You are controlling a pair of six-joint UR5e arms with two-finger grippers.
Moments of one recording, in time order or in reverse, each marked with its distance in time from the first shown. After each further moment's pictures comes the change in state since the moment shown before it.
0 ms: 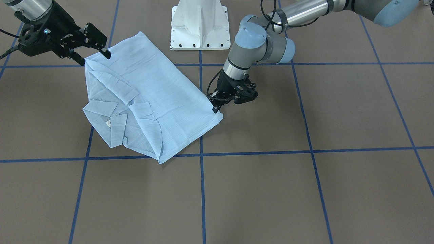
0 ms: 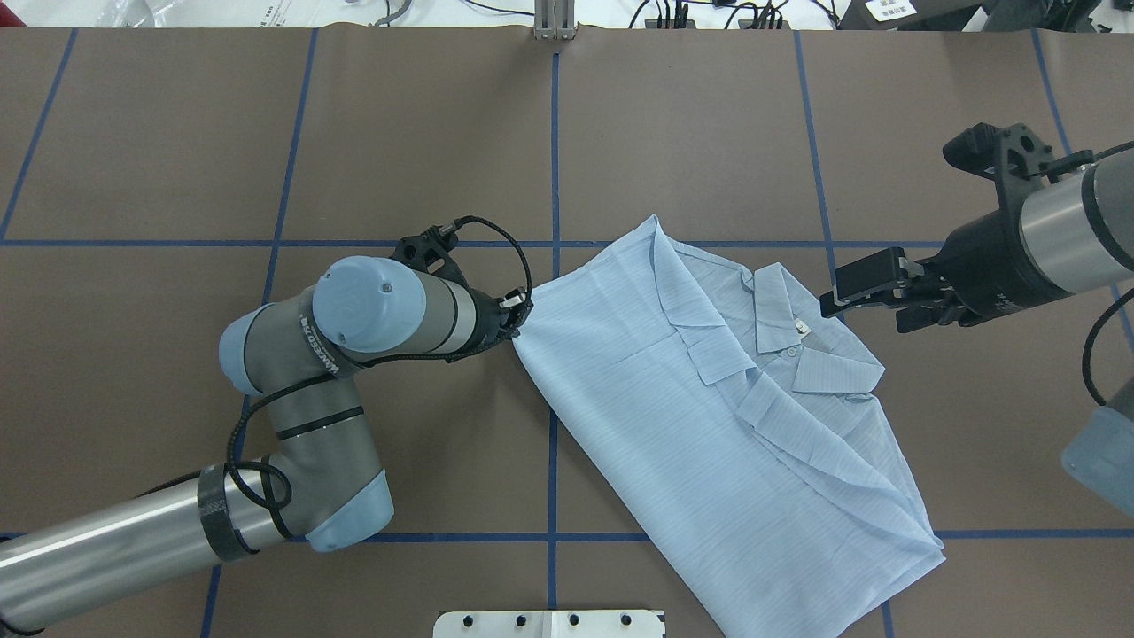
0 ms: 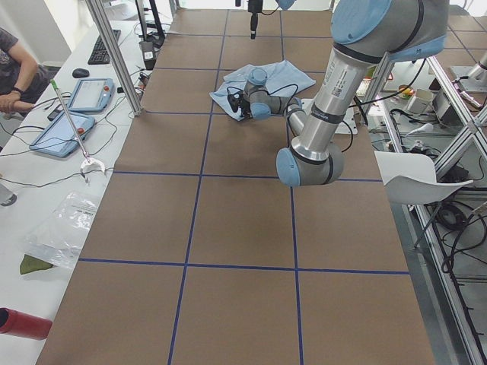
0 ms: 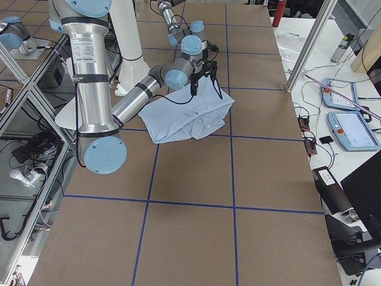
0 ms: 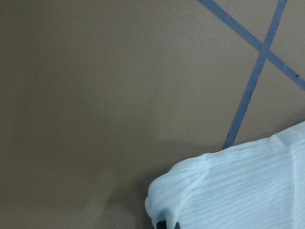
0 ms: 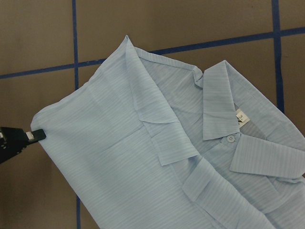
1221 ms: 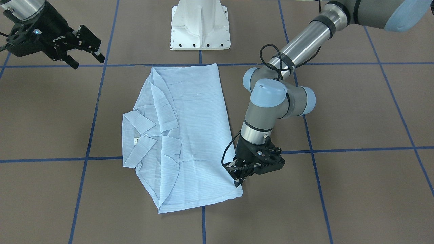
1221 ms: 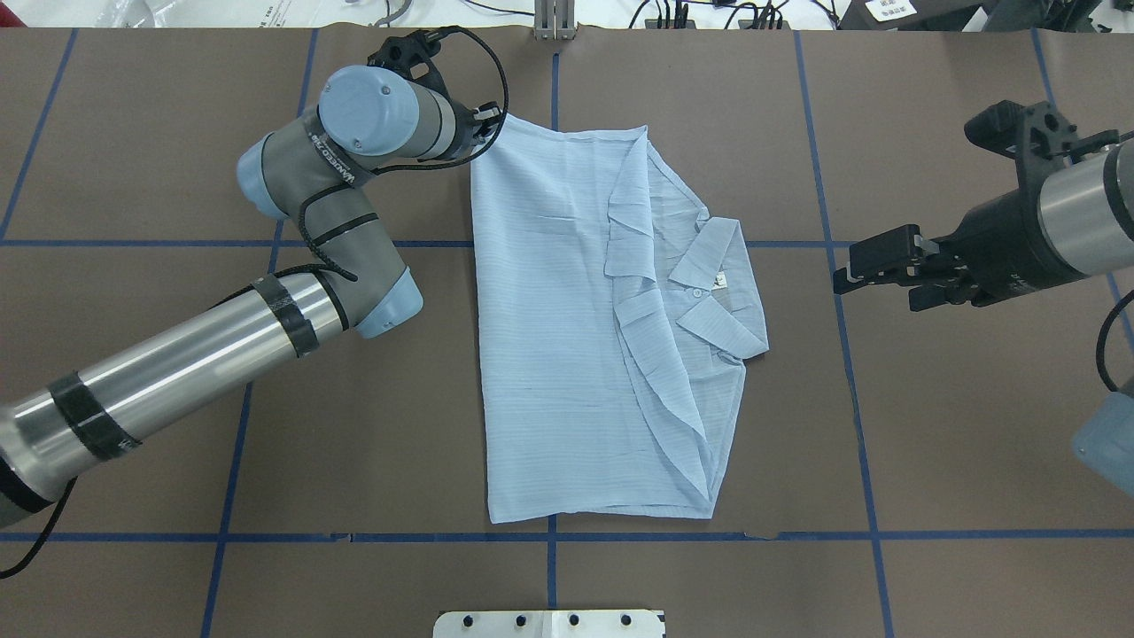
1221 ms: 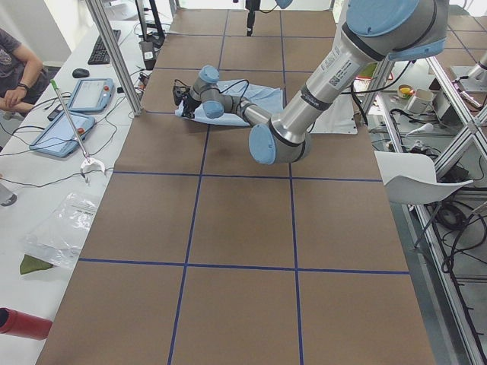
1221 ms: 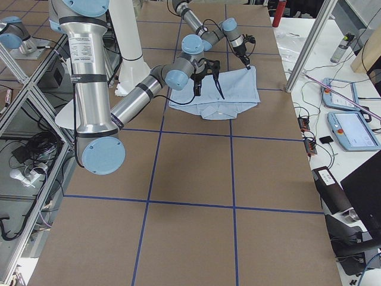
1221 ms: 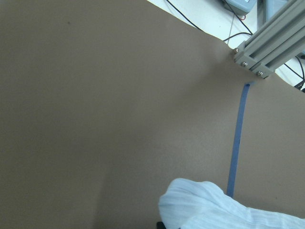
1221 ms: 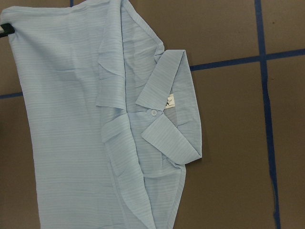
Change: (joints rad) left arm -0.238 -0.270 0.542 -0.279 0.080 0.343; right arm 0.034 0.000 -0.004 0.007 -0.024 0.000
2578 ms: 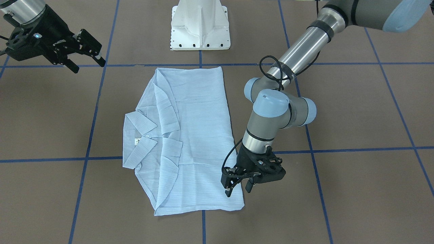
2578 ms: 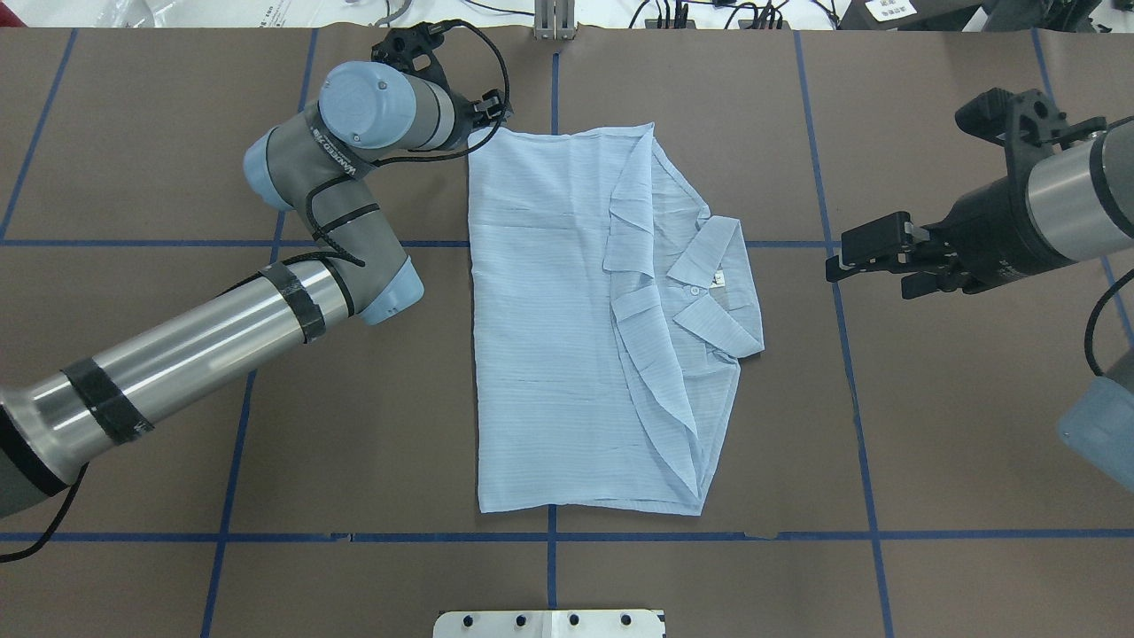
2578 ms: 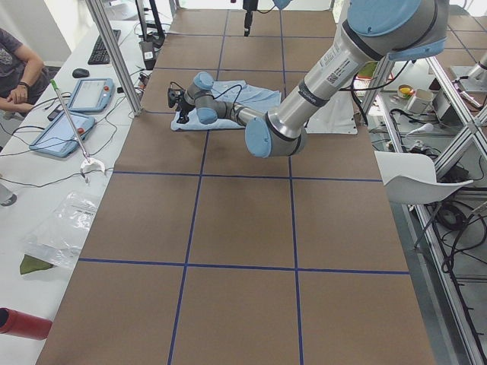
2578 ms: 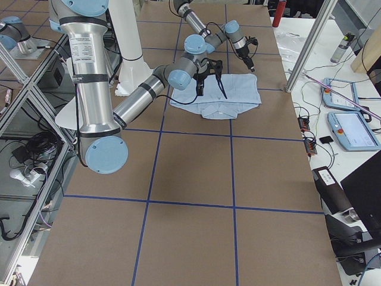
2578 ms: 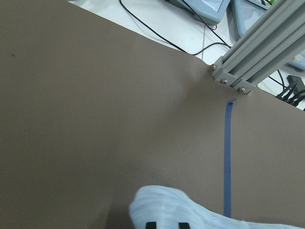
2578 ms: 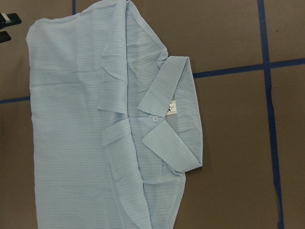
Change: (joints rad) left arm -0.015 -0.020 0.062 -0.068 -0.003 0.043; right arm 0.003 0.037 -0.029 -0.005 -0.002 -0.009
